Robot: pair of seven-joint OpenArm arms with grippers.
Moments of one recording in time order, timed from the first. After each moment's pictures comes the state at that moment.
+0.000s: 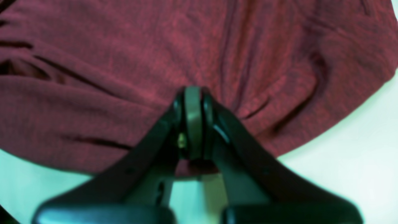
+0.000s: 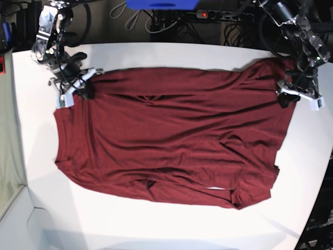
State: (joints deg) left arm 3.6 -7.1 -45.8 76.1 -21.1 -30.8 37.4; right arm -15.4 3.7 22.5 87.9 12.4 34.5 -30.6
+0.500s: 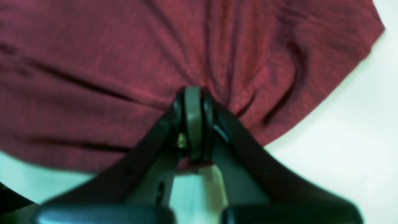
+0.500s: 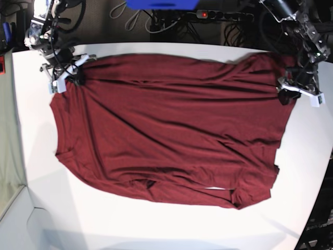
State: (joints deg) left arm 5.4 -7.2 -45.8 76.5 -21.9 -31.1 36.6; right arm -21.5 3.7 25.9 92.3 12.4 34.4 -30.9
